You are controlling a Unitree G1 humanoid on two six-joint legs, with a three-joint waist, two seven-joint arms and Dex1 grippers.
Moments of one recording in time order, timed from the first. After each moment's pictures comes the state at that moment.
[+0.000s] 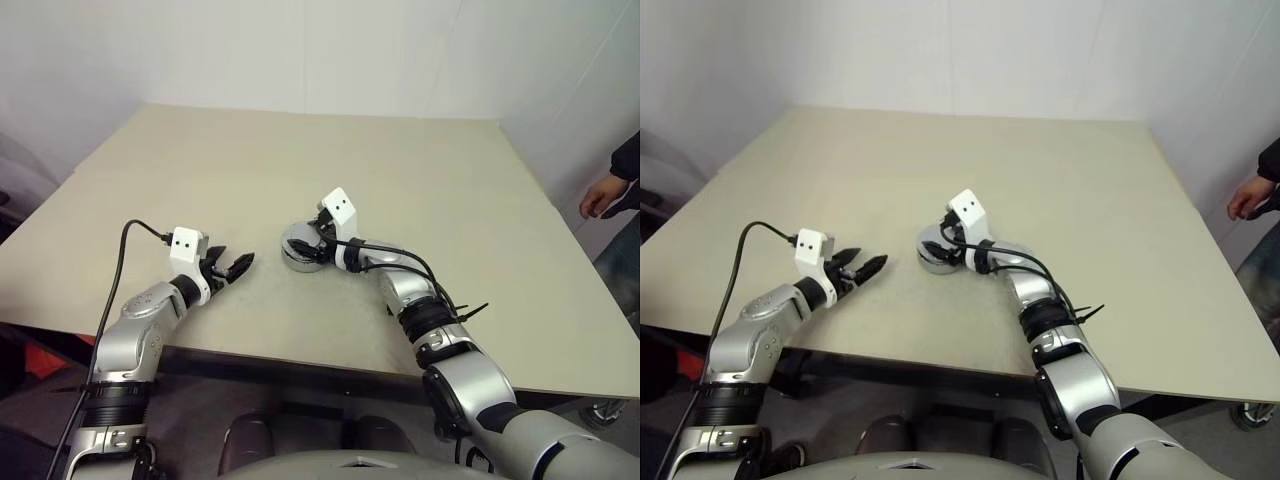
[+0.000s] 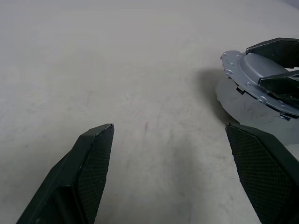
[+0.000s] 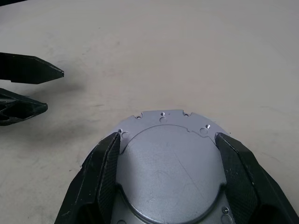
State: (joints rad) left arm -0.17 0.36 0.15 -0.02 -0.39 0.53 -0.52; right arm -0.69 -0.06 0.15 0.68 0.07 0.13 0.66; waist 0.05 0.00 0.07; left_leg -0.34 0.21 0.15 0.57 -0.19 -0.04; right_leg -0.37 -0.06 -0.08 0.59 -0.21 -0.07
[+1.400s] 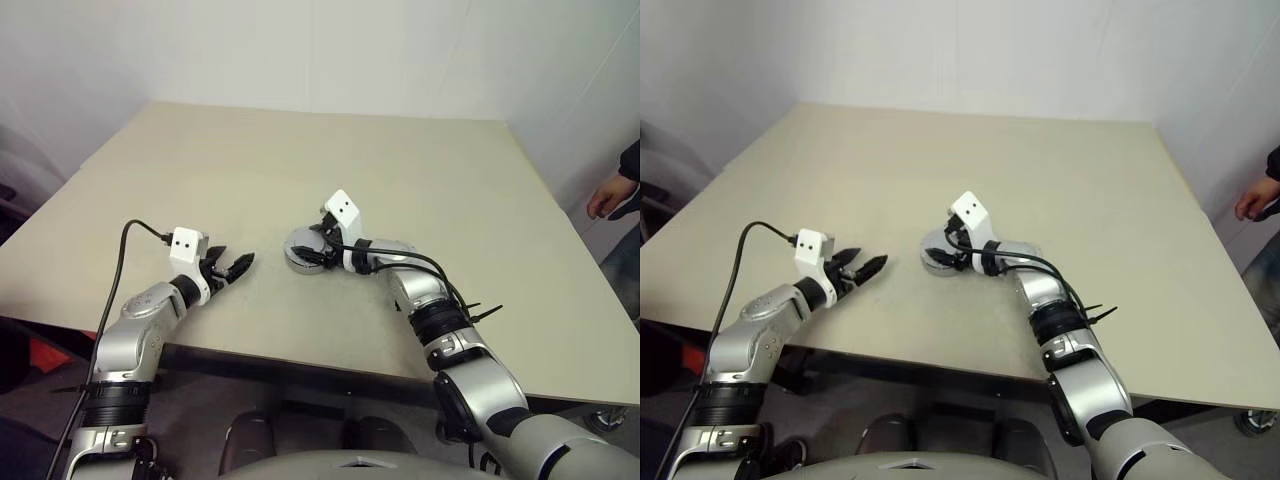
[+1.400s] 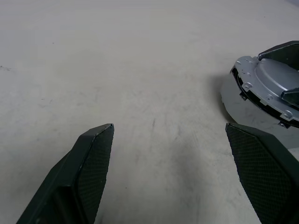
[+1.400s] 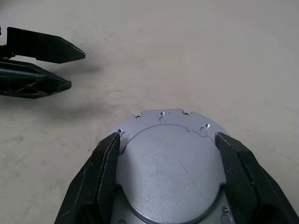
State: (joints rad) left arm -0.17 0.36 0.15 -0.02 -0.39 0.52 -0.53; right arm -0.65 -0.12 0.18 0.55 0.06 0.23 0.77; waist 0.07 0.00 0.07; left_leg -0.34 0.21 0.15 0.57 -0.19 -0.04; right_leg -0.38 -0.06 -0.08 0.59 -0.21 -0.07
